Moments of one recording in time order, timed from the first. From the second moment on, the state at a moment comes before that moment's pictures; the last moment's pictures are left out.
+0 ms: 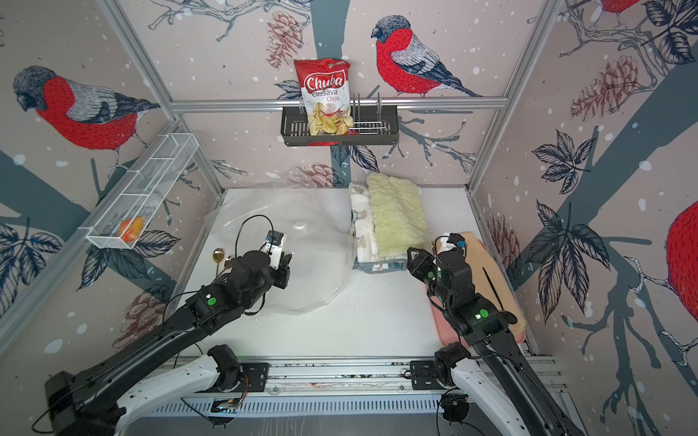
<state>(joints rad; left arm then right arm) -0.76 0.88 0.76 -0.42 -0.38 -0.15 0.56 0.71 0.78 -0.52 0.16 0.81</state>
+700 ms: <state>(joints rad) -0.76 0.88 0.76 -0.42 -0.37 -0.15 0.74 1.56 1.17 -0.62 0.62 0.47</state>
